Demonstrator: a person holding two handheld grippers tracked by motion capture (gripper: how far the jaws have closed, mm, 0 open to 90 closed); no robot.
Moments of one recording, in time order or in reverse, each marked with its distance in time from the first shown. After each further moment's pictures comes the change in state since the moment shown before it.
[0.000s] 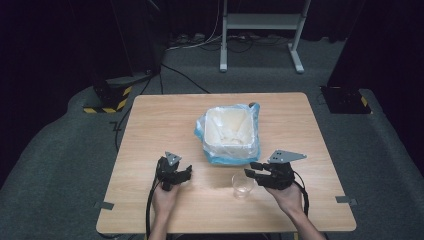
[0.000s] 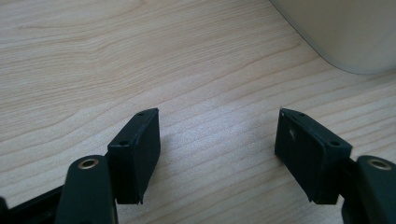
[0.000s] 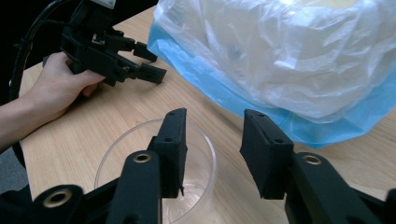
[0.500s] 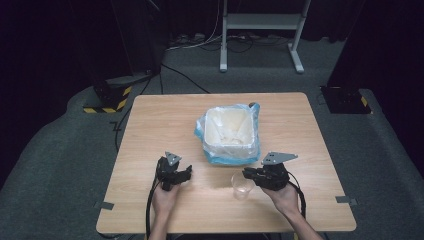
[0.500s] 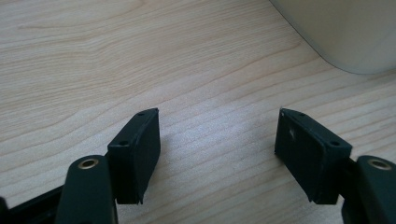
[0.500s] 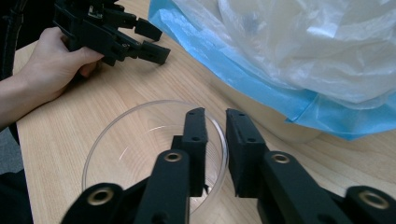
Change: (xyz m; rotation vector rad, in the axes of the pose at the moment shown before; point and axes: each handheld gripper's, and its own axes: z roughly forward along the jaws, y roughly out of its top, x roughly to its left) left arm 0.000 0.000 0.000 0.000 0.000 0.000; right arm 0.001 -0.006 0.016 0.074 0.023 -0.017
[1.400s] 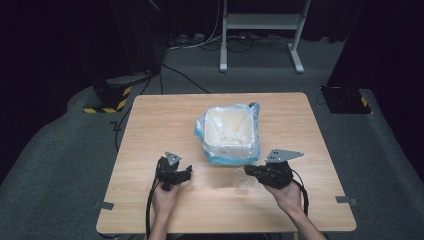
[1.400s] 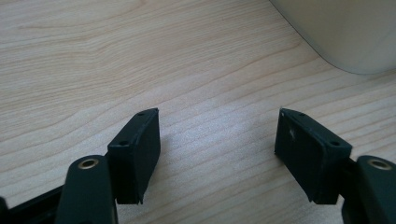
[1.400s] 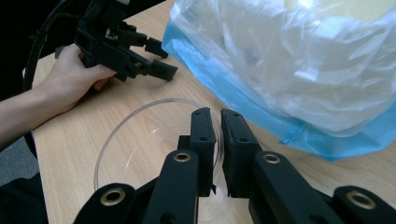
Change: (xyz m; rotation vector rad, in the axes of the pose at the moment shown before) left arm 0.000 0.000 0.000 0.000 0.000 0.000; right arm 0.001 0.013 -0.017 -0.052 0.015 -0.022
